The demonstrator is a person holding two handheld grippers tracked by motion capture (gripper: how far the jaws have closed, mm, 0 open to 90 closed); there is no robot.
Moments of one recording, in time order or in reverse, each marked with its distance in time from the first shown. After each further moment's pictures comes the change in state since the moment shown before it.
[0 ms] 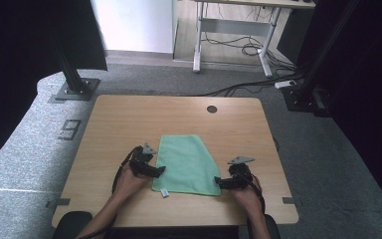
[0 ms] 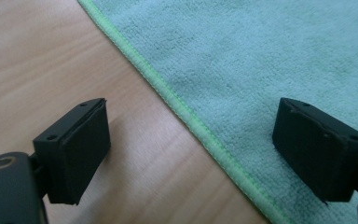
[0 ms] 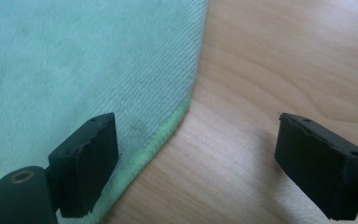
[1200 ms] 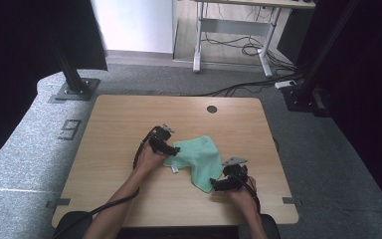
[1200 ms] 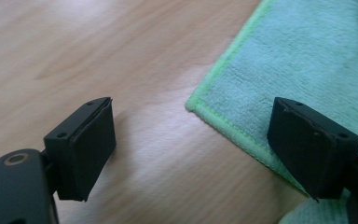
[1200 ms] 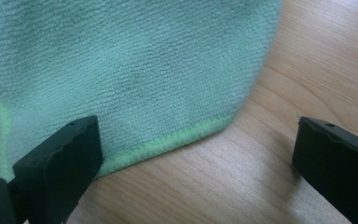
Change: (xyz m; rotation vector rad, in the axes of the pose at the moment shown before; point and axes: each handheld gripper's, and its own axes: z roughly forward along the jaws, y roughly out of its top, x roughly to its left) left arm 0.021 0.084 0.062 0.068 0.030 0.018; right arm 0.013 0.001 0.012 0.017 -0.043 -0.034
